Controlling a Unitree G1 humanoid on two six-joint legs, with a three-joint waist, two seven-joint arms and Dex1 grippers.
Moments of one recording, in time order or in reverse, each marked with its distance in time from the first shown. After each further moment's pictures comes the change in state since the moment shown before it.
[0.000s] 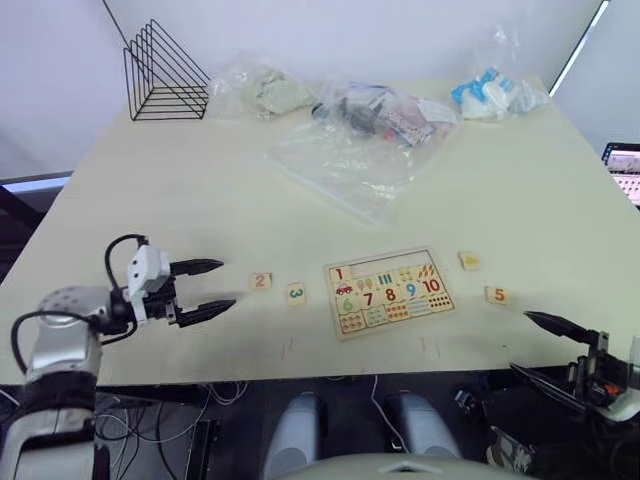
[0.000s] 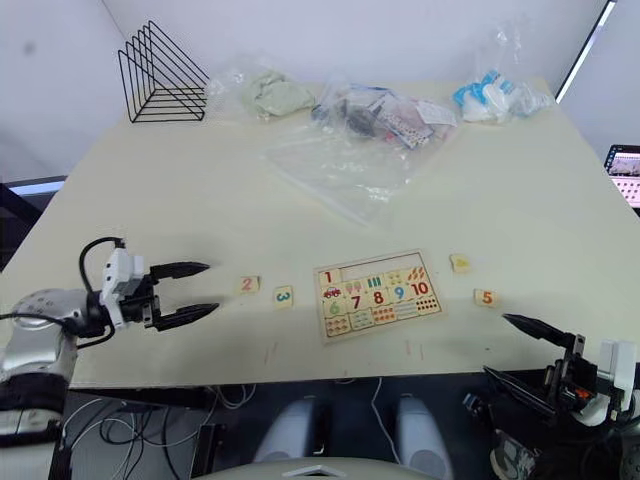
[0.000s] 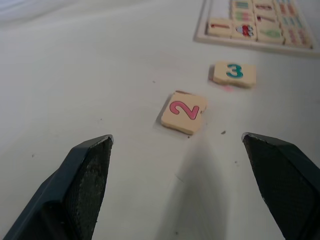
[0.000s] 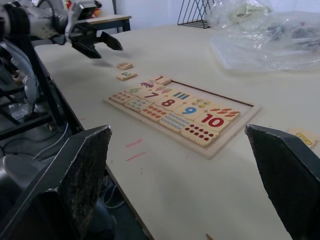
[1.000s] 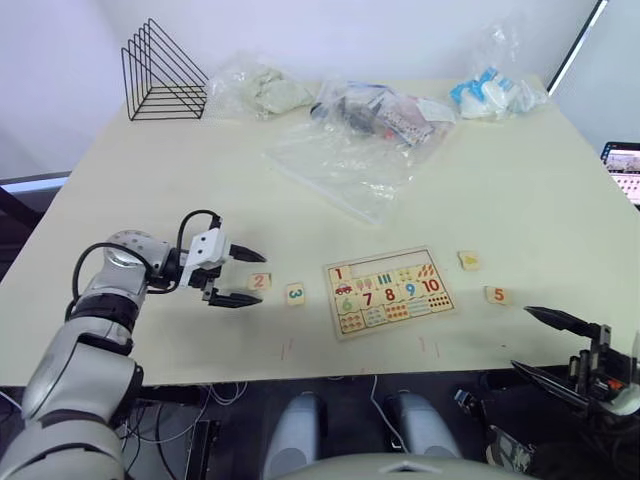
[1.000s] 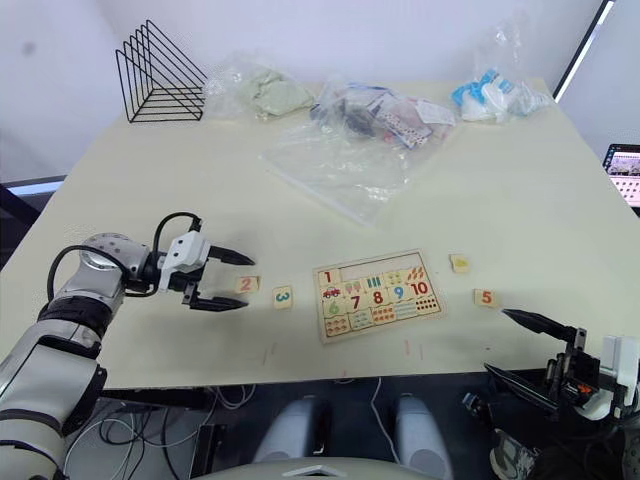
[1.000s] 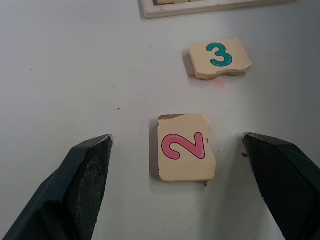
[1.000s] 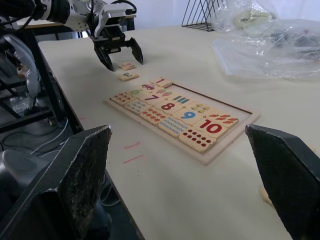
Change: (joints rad) left arm -0.374 0.033 -0.567 0.342 -0.066 -0.253 -0.051; right arm -0.011 -0.016 -0.010 0.000 -0.002 -0.005 0.021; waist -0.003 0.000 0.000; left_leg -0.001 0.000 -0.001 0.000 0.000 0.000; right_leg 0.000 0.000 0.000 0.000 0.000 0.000
